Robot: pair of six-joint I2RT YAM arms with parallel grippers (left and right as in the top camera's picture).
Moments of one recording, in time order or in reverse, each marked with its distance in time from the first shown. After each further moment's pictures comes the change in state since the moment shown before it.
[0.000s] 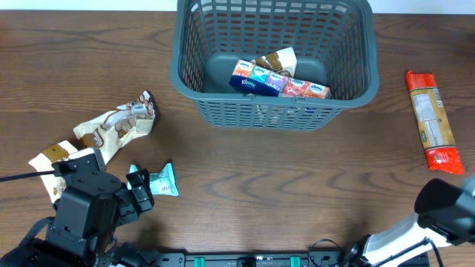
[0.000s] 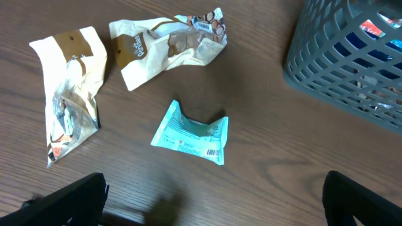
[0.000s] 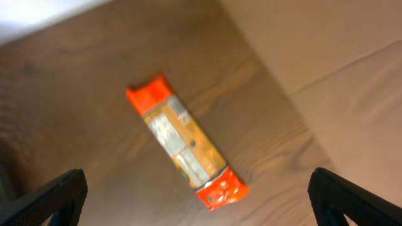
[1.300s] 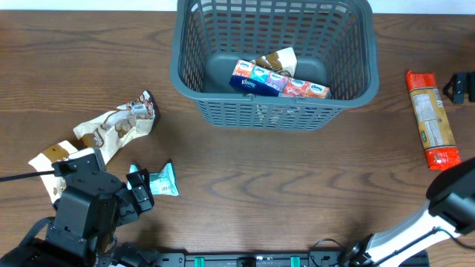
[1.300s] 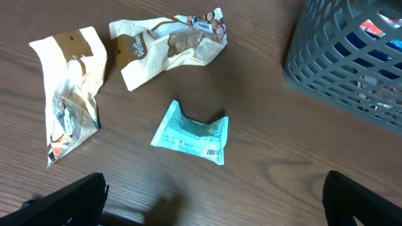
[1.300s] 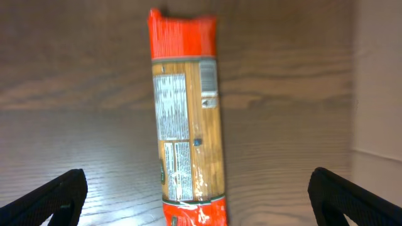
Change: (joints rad) left arm 0.000 0.000 0.000 0.000 0.000 0.000; right arm -0.111 0.147 -0.299 0.206 -0.266 -0.617
